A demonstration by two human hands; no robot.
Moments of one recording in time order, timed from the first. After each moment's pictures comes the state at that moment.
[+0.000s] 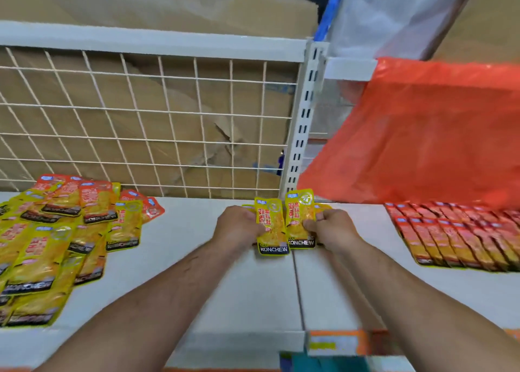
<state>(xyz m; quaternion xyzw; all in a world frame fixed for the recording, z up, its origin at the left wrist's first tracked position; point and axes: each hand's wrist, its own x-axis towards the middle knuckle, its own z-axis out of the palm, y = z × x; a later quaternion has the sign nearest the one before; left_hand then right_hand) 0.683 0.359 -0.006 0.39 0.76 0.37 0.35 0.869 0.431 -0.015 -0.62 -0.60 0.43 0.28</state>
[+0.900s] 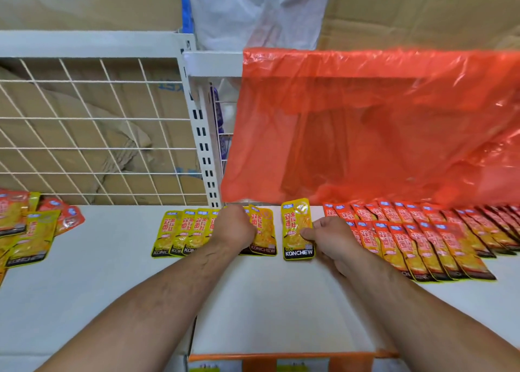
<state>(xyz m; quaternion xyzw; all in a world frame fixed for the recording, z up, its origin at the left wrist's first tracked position) 0.838 0.464 -0.019 0.46 0.83 0.24 0.20 1.035 0.513 -0.031 -0.59 -0.58 0.50 0.26</state>
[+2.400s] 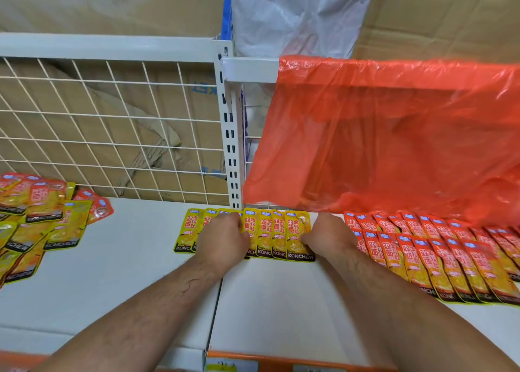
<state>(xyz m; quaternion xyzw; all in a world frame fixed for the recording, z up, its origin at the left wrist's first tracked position) 0.793 0.418 -0.030 0.51 0.84 0.20 0.04 0.983 0.520 -0.019 -0.66 -0.73 0.18 0.03</state>
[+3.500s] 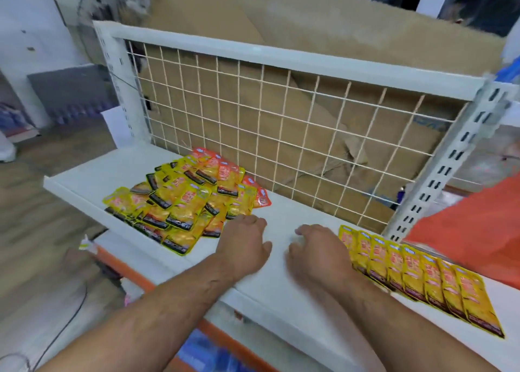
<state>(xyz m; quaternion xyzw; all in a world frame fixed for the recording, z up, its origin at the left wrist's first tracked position) 0.565 0.230 -0.027 0.50 0.86 0.10 -0.02 0.706 0.338 -0.006 -0.35 -0.93 0.13 0.08</state>
